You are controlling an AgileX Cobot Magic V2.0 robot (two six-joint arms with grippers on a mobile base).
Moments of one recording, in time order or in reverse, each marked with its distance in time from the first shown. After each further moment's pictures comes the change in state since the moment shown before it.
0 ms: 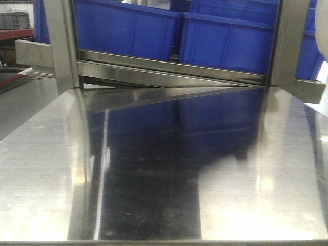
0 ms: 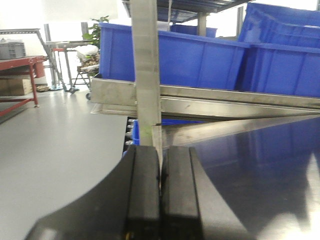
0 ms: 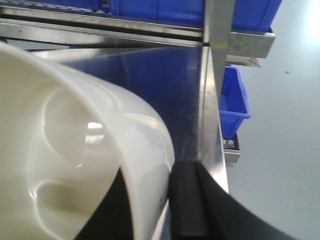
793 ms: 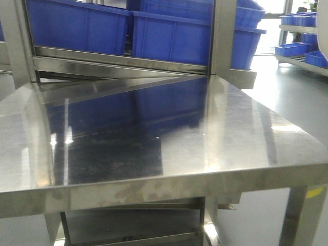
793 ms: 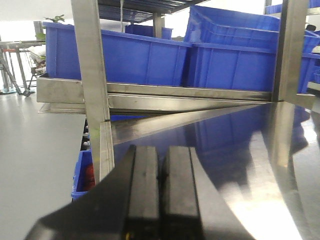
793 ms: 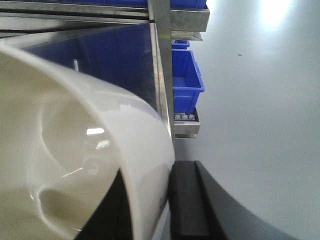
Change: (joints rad) left arm 0.000 0.000 0.000 0.000 0.000 0.000; right arm 0.000 0.000 0.000 0.000 0.000 0.000
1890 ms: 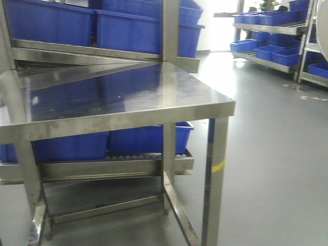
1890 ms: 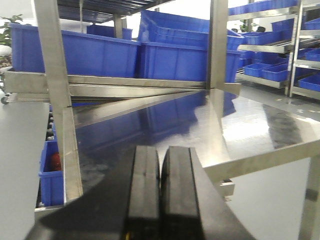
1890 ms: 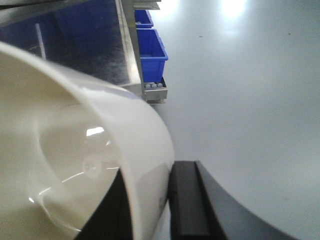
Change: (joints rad) left arm 0.000 0.000 0.000 0.000 0.000 0.000; right arm 0.000 0.000 0.000 0.000 0.000 0.000
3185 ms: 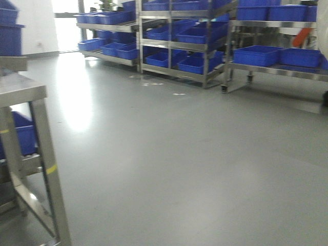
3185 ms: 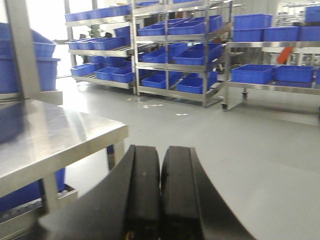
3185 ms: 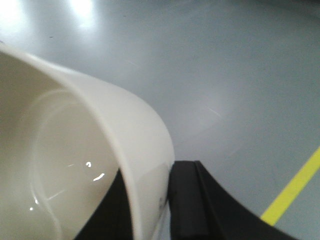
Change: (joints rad) left arm 0.000 0.000 0.000 0.000 0.000 0.000; right arm 0.000 0.000 0.000 0.000 0.000 0.000
